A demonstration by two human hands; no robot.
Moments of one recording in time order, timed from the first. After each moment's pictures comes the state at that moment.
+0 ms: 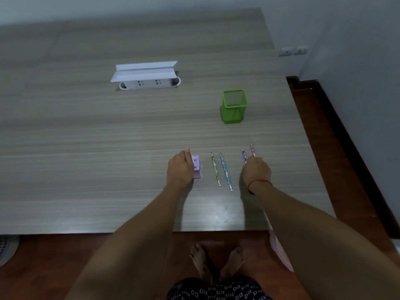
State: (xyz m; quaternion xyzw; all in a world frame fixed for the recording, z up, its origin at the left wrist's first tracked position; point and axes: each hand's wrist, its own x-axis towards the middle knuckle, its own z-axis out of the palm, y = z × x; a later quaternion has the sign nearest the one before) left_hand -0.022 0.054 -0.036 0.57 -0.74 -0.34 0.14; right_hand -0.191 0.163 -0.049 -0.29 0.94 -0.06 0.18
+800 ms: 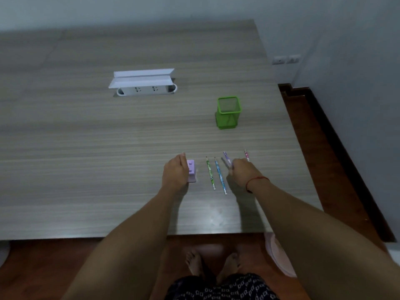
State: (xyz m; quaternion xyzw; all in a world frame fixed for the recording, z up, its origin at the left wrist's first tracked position) left_hand -0.019 0.051 -0.042 0.55 -0.76 -0.33 0.13; right_hand -0.190 0.158 -0.018 -0.42 0.86 -0.03 0.29
